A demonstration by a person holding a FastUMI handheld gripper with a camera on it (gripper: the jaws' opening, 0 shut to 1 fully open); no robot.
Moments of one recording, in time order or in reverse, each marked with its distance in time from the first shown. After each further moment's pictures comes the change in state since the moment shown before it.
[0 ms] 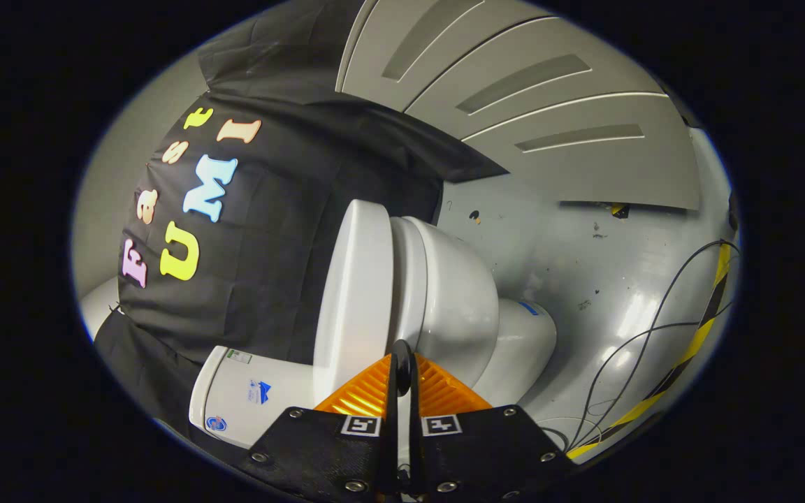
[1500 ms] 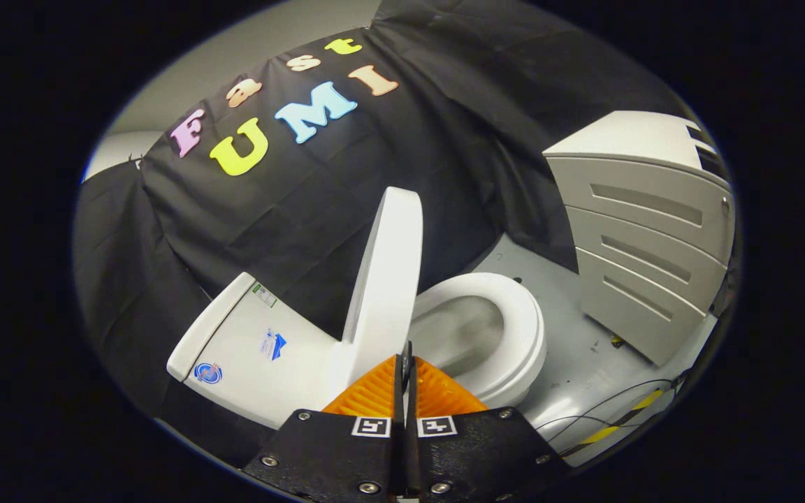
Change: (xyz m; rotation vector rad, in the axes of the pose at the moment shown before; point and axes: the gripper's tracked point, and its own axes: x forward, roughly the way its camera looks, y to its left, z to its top) arm -0.053 0.176 -0.001 -0.662 0.017 -0.032
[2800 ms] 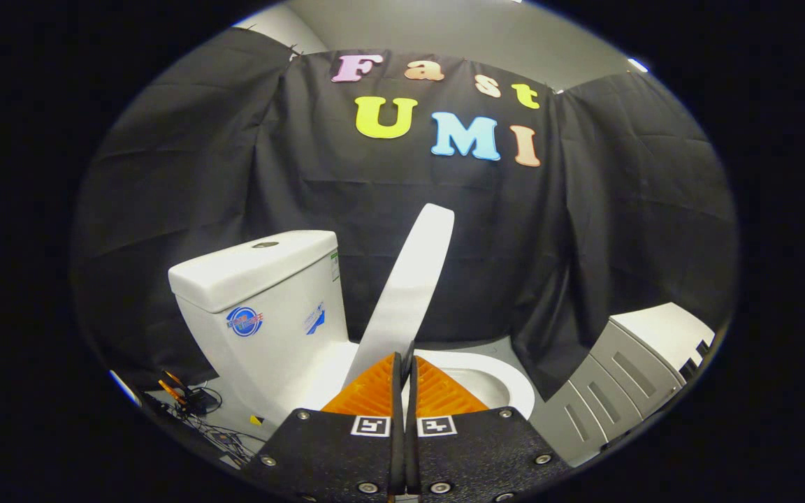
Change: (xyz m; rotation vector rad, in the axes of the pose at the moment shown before) arm -0.031 0.170 -0.003 -0.704 -0.160 0.025
